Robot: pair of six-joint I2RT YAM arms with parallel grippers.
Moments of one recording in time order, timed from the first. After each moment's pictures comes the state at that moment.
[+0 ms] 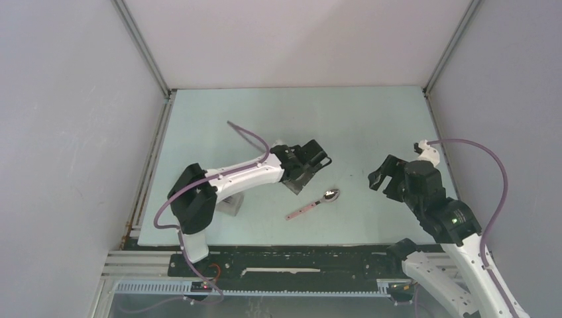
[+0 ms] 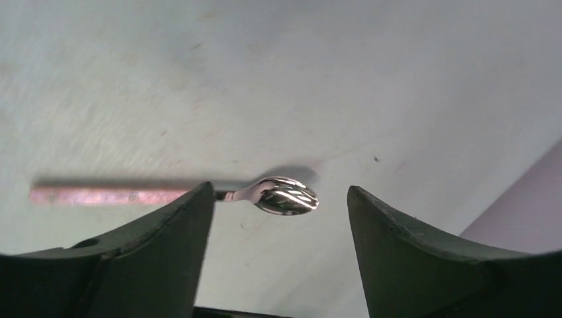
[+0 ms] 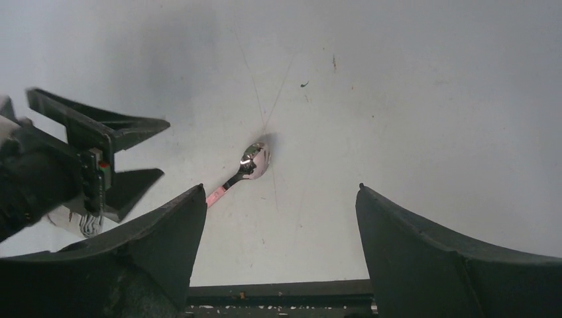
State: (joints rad) left arm -0.97 1.82 1.40 -0.81 -0.32 -1.92; right arm 0.44 0.62 0.92 -0.93 0.29 0.66
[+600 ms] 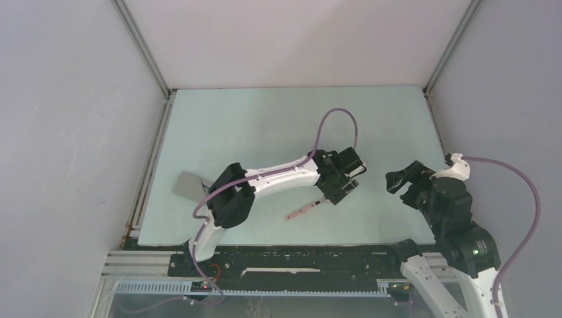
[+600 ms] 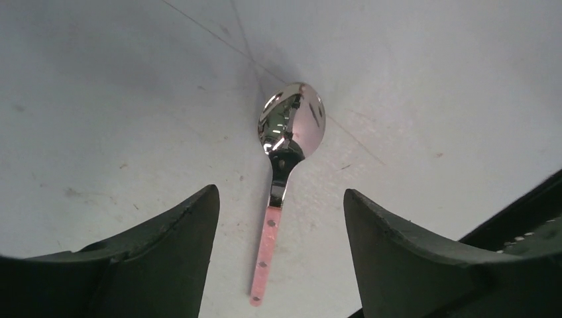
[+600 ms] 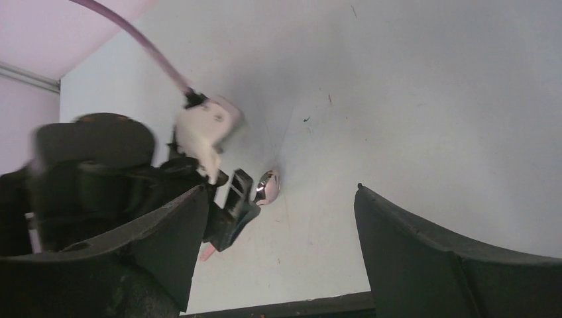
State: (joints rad) left arm -1.10 2.10 1.80 -0.83 -0.13 -0.19; right arm 0.30 0.45 0.96 -0.97 0.25 0.66
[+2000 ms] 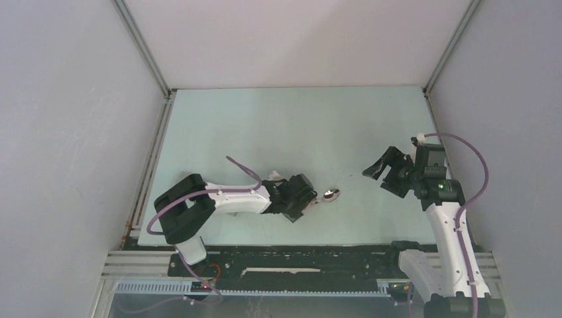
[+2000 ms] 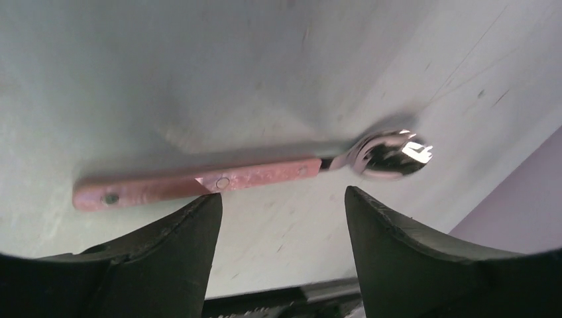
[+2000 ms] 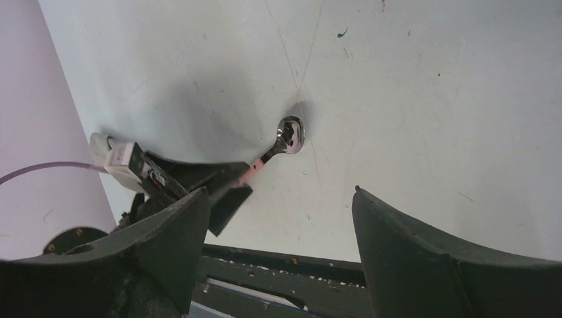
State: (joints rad) left arm -1.08 1.69 0.92 -0.31 -0.22 -1.78; right arm -0.04 0.84 0.85 -0.82 -0.36 0.58
